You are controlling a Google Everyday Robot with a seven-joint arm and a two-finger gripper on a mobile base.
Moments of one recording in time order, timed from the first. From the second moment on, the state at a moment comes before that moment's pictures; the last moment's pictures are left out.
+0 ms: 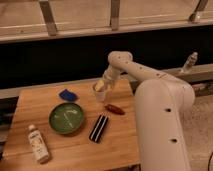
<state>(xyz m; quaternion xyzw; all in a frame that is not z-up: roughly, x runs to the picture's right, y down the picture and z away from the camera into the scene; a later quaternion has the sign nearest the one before) -0.007 0.002 0.922 -0.36 0.02 0.55 0.76</state>
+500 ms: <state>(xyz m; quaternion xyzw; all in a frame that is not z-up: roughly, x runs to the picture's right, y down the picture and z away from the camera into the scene) -0.030 -0.011 0.888 -0.37 -0.02 0.51 0.78</state>
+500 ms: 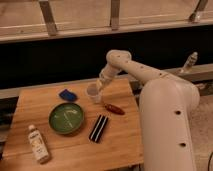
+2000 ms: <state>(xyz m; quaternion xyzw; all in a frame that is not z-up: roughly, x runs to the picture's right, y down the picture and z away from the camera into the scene) -0.146 0.009 0.748 -0.42 -0.07 0.36 0.83</state>
